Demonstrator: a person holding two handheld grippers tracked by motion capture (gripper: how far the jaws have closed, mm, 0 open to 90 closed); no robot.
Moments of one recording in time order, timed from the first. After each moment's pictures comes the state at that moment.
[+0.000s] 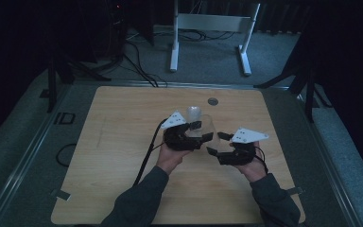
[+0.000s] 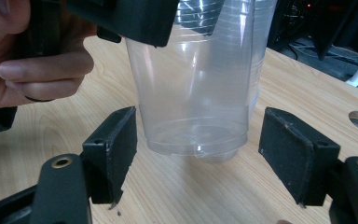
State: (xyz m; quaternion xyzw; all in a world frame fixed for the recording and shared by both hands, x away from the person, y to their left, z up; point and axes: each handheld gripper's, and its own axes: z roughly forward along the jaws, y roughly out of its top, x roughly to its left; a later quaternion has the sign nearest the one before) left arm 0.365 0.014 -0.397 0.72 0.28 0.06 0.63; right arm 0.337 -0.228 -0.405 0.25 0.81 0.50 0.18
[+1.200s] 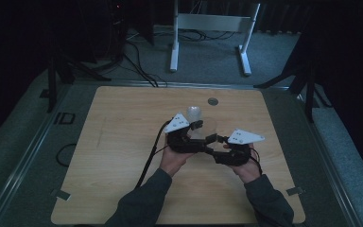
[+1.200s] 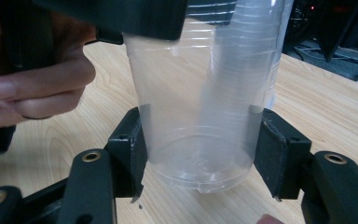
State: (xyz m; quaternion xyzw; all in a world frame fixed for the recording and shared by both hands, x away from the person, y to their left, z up) left arm 0.354 0.004 -0.392 0.70 0.28 0.08 0.65; right arm 0.337 -0.217 -0.413 0.26 0.79 0.52 0.17
